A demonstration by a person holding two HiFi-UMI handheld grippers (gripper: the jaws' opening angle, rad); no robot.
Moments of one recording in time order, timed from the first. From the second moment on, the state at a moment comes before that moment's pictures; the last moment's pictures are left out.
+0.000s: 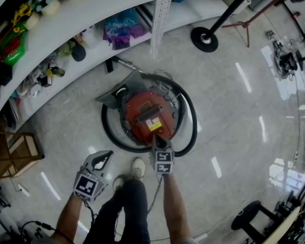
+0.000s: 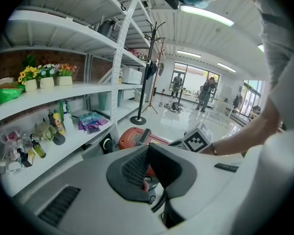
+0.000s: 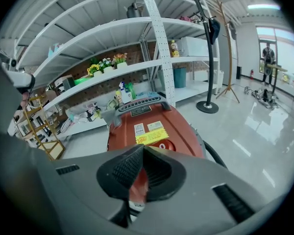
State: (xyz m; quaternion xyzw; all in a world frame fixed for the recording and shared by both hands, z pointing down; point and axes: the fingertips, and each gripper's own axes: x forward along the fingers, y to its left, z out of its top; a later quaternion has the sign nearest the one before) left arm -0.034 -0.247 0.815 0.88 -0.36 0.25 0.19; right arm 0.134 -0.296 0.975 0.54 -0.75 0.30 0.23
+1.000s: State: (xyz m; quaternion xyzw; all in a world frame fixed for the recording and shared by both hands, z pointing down) left arm -0.040 -0.250 0.808 0.88 -0.36 0.25 0.18; right arm 0.134 -0.292 0.971 0.54 -0.75 0.32 0.21
